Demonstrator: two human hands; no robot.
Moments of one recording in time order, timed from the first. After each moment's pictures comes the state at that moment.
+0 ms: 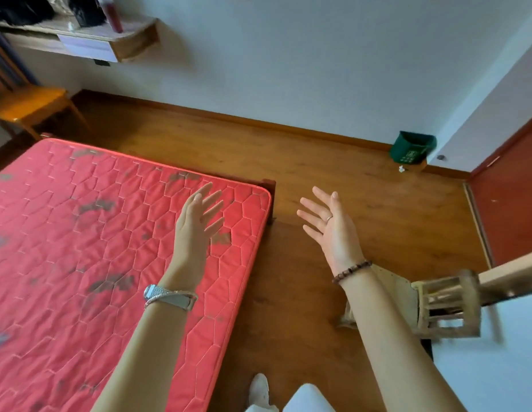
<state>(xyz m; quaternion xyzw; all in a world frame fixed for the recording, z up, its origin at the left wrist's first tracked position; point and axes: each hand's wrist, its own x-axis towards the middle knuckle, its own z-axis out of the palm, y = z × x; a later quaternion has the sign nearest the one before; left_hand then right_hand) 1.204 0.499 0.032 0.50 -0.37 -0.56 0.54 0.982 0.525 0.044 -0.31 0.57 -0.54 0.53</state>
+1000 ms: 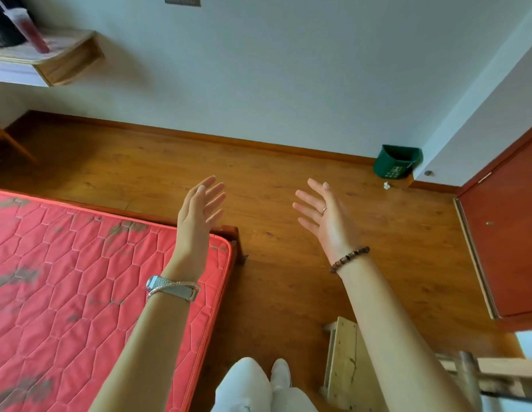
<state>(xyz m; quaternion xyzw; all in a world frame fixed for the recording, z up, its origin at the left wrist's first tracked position) 0.987 0.208 0.033 0.49 -0.41 -0.57 0.52 0.774 0.246 0.046 -0.31 0.59 -0.54 0.52</state>
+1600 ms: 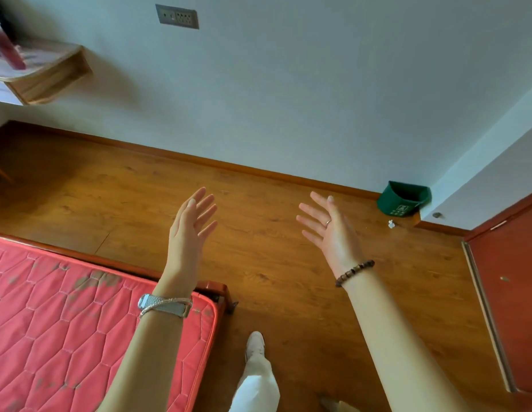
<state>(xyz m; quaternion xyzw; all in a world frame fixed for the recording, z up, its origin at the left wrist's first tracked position) 0.946 -0.010 0.016 0.47 -0.40 -0.57 0.54 0.712 0.023 0.037 -0.32 0.59 -0.53 0.52</state>
